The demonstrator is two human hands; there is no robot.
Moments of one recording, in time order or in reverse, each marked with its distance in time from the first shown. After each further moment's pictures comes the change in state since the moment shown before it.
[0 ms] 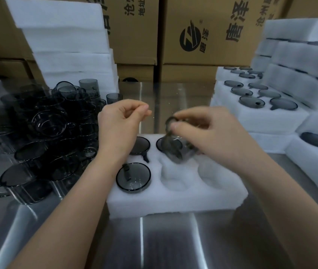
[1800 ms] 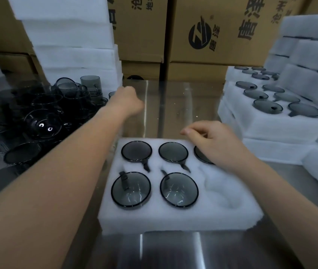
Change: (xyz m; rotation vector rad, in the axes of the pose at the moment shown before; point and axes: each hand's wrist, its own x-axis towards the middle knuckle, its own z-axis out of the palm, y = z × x) left_hand 0.117 -0.042 0.020 0.835 -0.363 -0.199; right_hand 0.049 0.067 0.019 -0.204 -0.044 -0.048
